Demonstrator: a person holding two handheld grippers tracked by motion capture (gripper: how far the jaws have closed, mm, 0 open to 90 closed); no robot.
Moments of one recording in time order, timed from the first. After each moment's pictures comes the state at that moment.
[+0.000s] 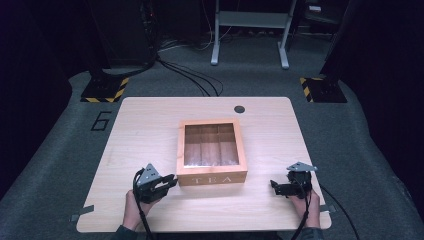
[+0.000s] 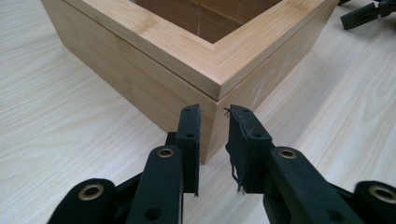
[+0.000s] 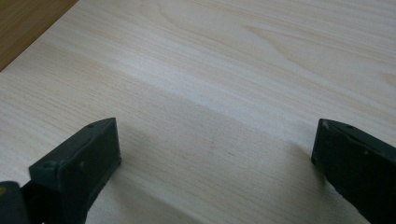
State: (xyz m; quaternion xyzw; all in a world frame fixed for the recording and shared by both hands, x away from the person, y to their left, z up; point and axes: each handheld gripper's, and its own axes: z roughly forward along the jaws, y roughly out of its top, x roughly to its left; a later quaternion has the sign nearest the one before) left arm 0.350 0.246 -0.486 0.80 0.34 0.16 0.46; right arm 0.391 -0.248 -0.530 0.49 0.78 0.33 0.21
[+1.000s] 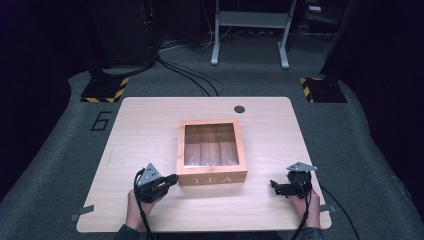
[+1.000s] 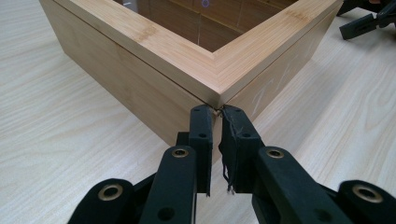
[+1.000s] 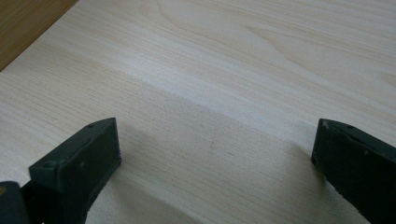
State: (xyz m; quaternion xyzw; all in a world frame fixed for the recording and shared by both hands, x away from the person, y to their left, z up) left arm 0.350 0.244 -0.489 0.79 0.35 0.17 0.47; right arm 0.391 -0.248 -0.530 0.49 0.78 0.33 0.21
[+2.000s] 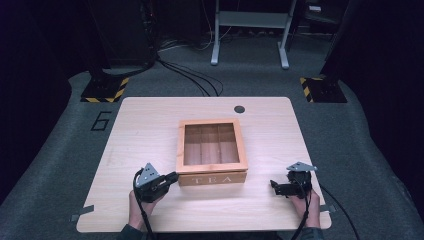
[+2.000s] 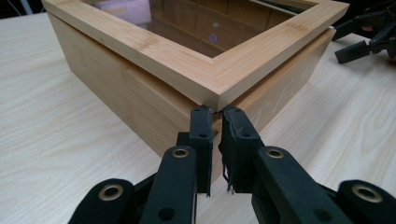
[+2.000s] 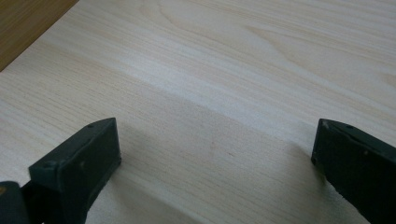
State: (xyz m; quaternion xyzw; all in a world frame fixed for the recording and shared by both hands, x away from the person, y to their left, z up) left arm 0.349 0.242 -0.487 0.77 0.35 0.19 0.50; right arm 0.392 -0.249 -0.530 0.49 0.78 0.33 0.21
